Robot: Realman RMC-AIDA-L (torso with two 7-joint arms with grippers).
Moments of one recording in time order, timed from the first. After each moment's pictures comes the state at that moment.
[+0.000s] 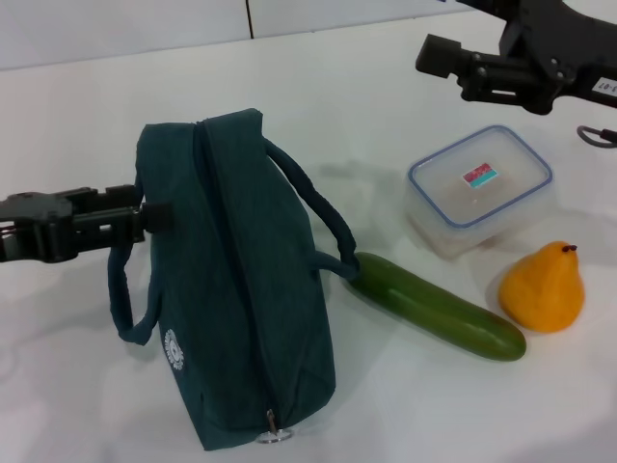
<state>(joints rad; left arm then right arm) -0.21 -2.09 1.03 1.44 1.78 1.67 -2.31 0.50 1.95 -0.99 -0.62 -1.20 -1.81 1.24</state>
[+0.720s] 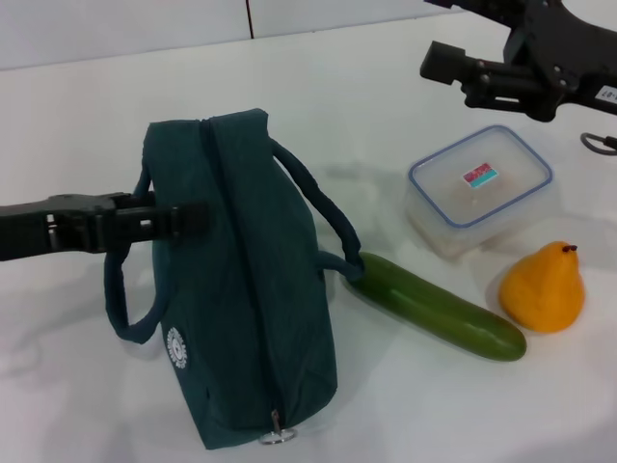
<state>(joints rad) -0.24 -2.09 1.12 1.42 1.82 1.58 -2.38 0.48 1.95 -0.99 -0.62 -1.20 -1.81 1.22</state>
